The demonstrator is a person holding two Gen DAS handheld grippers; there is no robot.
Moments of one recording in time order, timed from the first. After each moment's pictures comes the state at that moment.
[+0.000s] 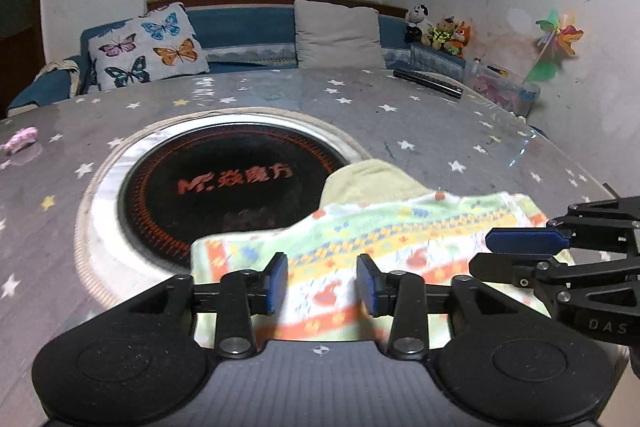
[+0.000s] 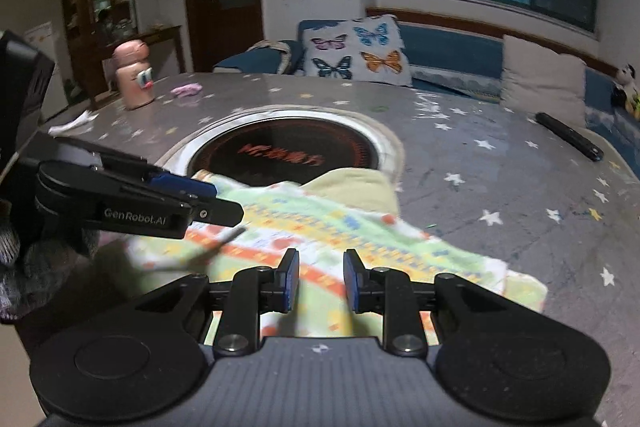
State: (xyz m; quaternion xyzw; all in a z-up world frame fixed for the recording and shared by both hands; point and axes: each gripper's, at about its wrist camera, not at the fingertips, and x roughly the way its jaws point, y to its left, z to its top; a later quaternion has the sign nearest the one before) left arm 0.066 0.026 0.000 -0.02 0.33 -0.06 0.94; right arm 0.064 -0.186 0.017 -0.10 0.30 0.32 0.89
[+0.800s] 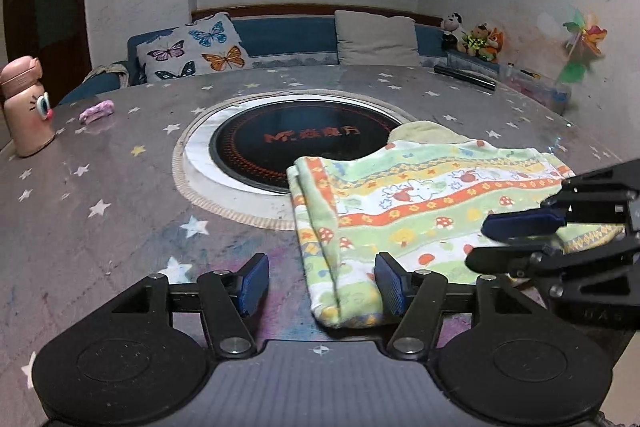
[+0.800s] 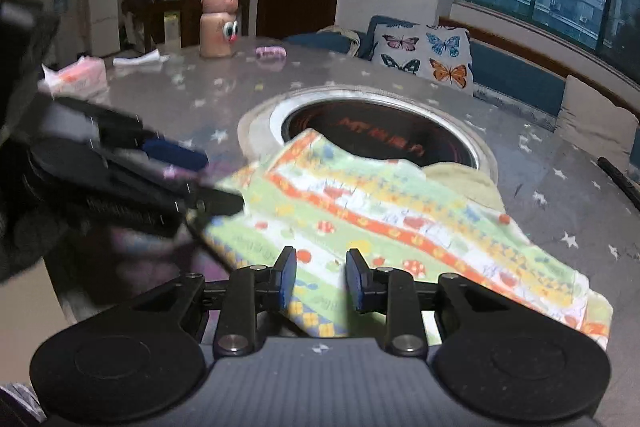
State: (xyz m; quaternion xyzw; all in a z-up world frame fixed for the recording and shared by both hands) left arm -0.007 0.062 -0.018 -0.02 0.31 0.00 0.95; right arm 0.005 -0.134 0.000 -0.18 0.28 0.39 0.86
